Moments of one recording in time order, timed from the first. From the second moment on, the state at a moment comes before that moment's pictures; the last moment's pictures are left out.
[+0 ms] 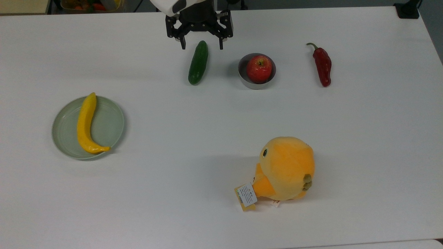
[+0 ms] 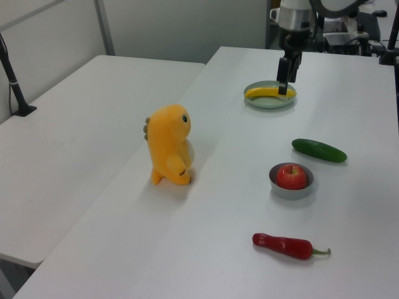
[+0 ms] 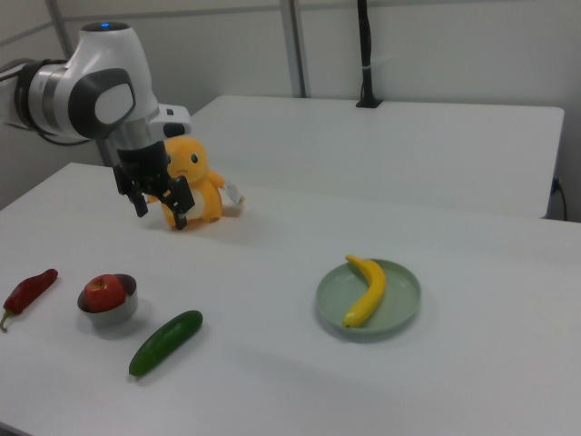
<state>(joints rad) 0.12 0.03 0.02 -1.85 0.06 1.92 0.09</state>
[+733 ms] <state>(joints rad) 0.12 0.02 0.03 -1.87 -0.05 1.89 0.03</state>
